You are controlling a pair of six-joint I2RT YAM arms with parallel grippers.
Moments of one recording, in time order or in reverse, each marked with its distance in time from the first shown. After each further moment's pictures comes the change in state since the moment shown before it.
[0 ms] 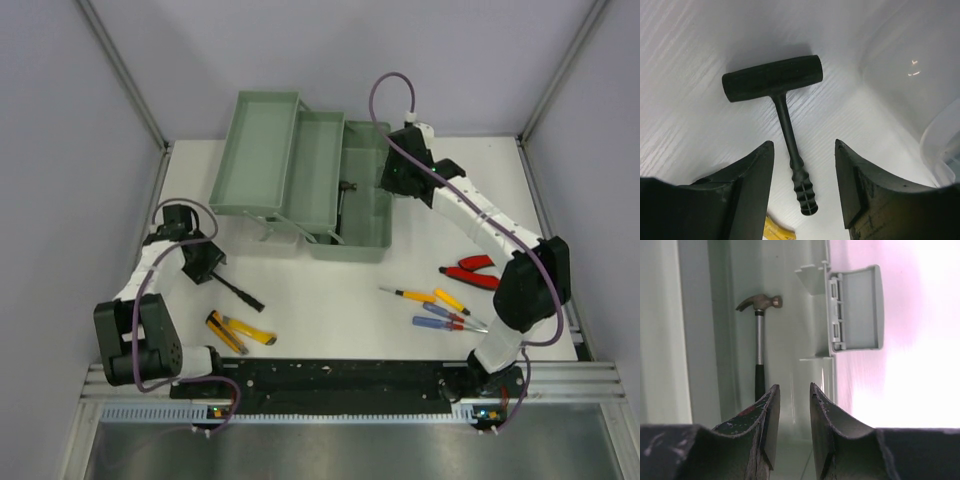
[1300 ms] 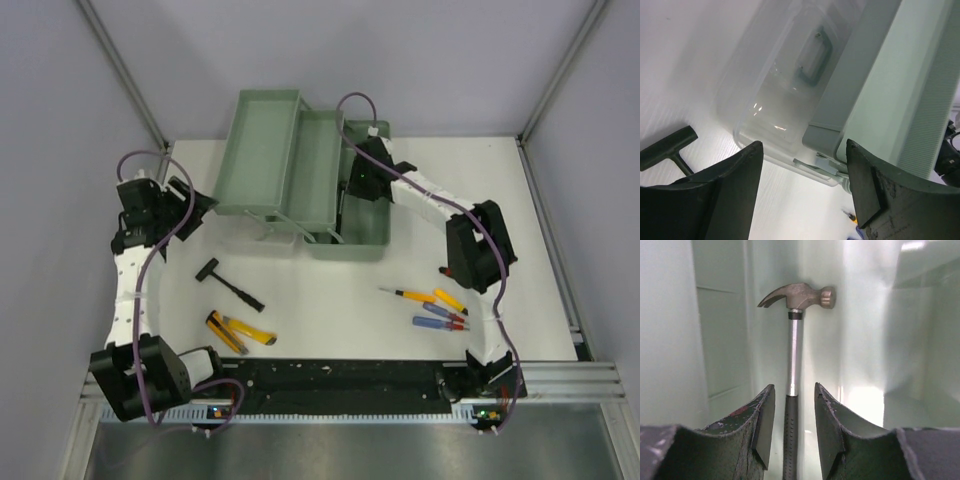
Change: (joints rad) left arm 0.095 -0.161 0.146 0.225 0.333 0.003; right arm 0.028 0.381 0.148 0.169 -0.173 0.069
